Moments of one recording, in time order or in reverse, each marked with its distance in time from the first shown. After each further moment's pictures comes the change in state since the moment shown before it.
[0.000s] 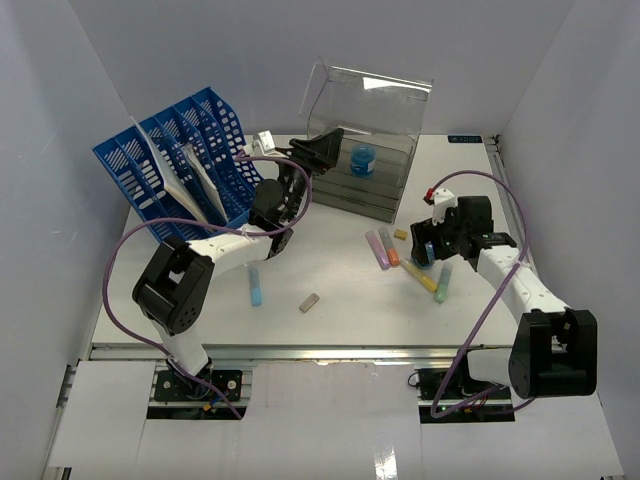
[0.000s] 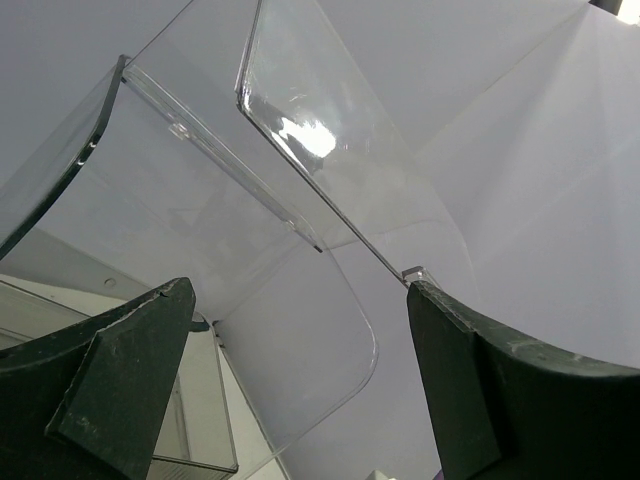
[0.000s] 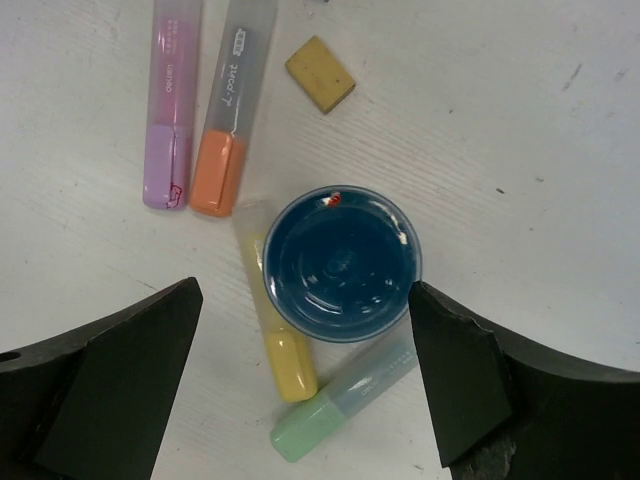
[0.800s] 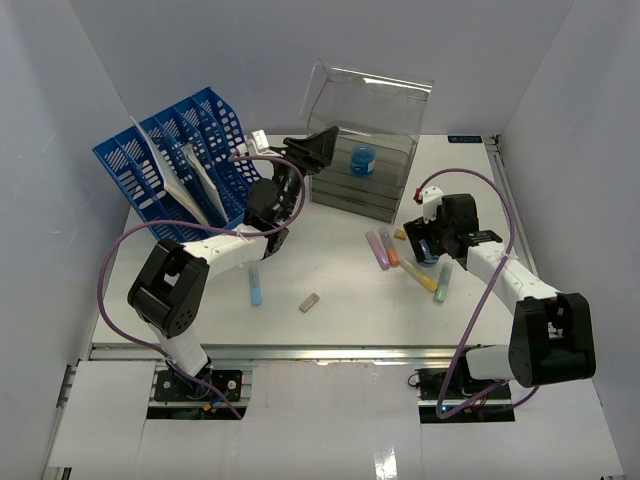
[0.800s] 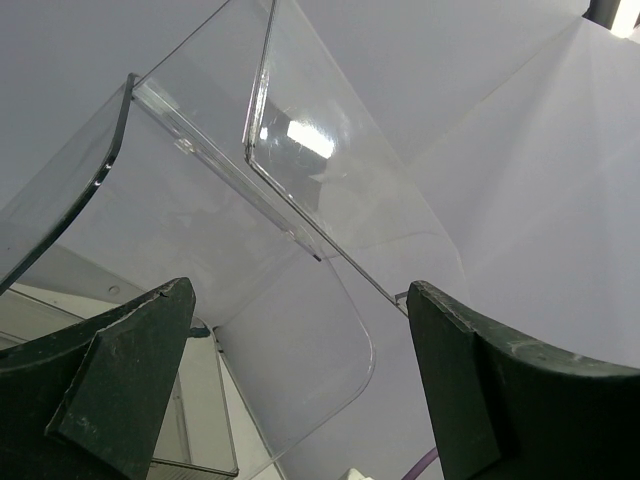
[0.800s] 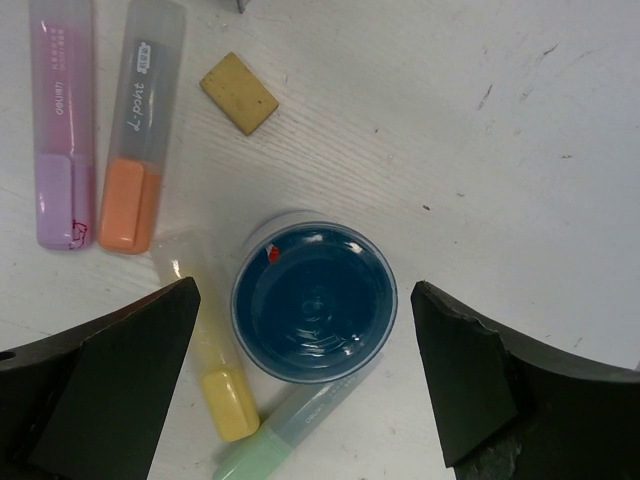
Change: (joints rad) left arm 0.020 -0.028 -0.018 -0.007 0.018 -0.015; right arm 0.105 0.075 -0.002 0.101 0.255 -0.040
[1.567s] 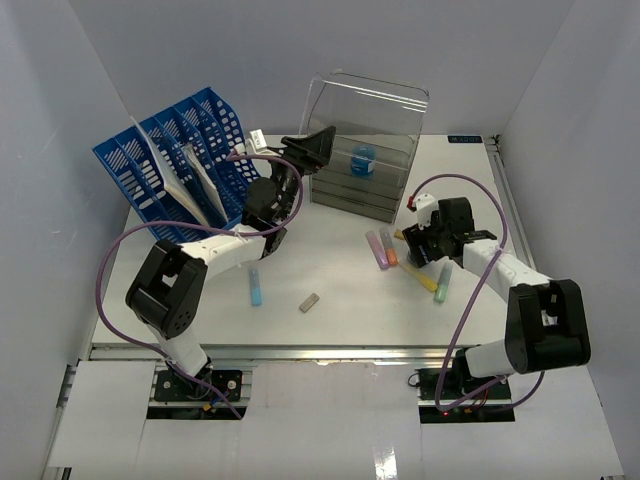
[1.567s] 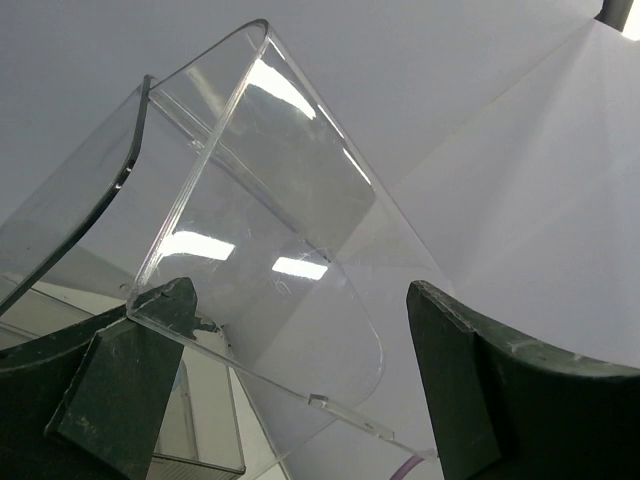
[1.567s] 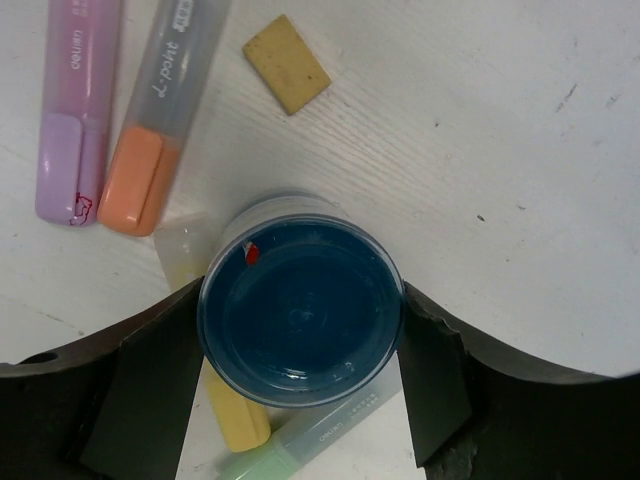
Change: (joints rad) left arm 0.008 -0.010 -0.006 -0.023 0.003 -0.010; right arm -0.001 0.066 -0.014 0.006 -0.091 -0.064
